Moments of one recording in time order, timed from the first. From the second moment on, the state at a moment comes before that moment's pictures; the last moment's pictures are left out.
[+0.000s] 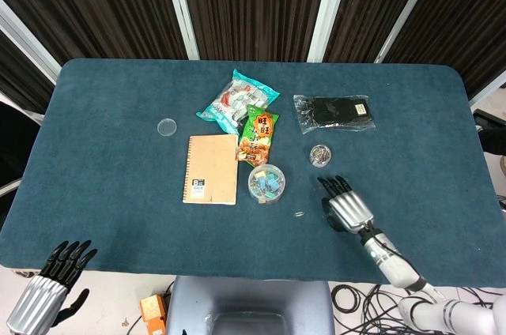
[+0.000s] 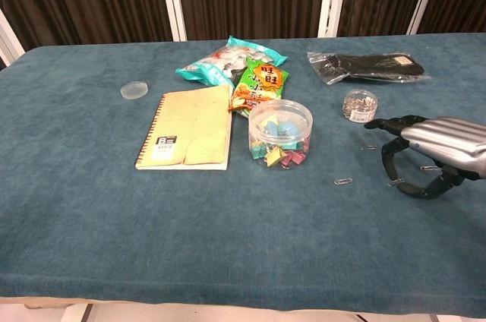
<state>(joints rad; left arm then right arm) 0.01 -1.28 0.21 -1.25 1.90 1.73 -0.08 0.52 -1.55 0.01 -1.22 -1.45 0.97 -0.15</state>
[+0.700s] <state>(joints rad) 0.02 -1.28 0.20 -1.23 1.90 1.74 -0.09 0.52 -1.55 0.01 -1.23 -1.44 0.97 -0.17</state>
